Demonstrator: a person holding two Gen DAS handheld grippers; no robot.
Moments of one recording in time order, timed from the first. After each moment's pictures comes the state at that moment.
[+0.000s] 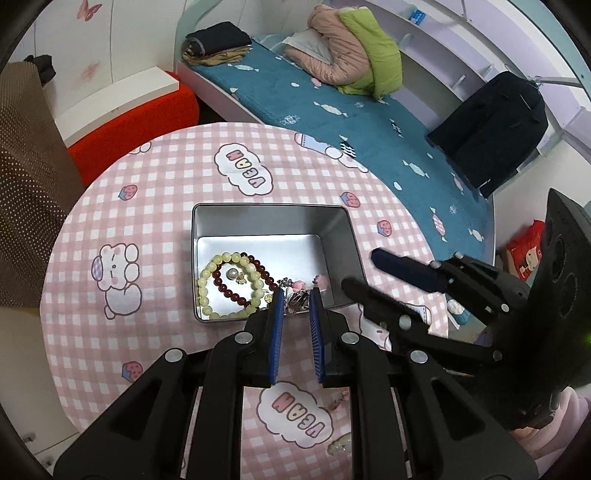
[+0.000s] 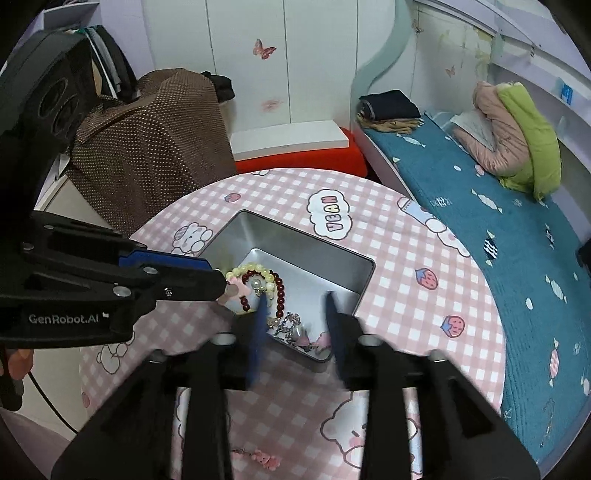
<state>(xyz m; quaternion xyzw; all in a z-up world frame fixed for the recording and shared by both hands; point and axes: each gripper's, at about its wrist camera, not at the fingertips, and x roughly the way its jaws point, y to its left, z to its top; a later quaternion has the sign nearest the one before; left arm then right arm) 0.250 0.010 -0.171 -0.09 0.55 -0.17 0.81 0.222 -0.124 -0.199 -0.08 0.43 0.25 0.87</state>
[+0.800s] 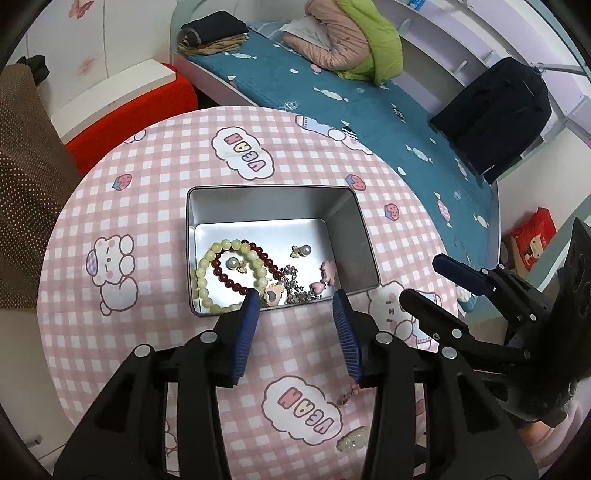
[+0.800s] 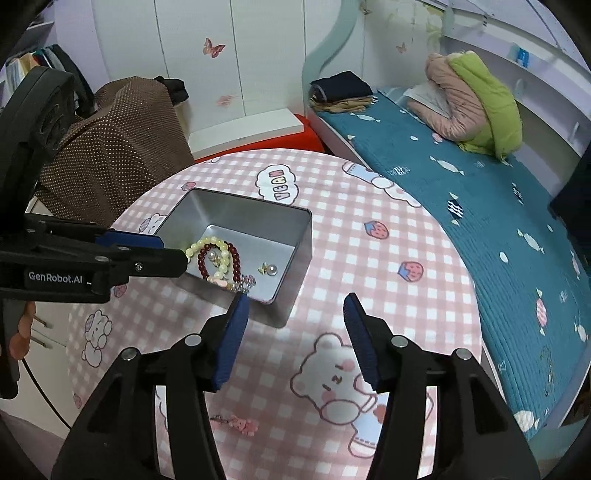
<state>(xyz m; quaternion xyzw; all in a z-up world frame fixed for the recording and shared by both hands) 0.251 0.006 -0.184 -0.07 0.57 -0.18 0.80 0.201 -0.162 -0.204 -0.05 0.45 0.17 0.87</state>
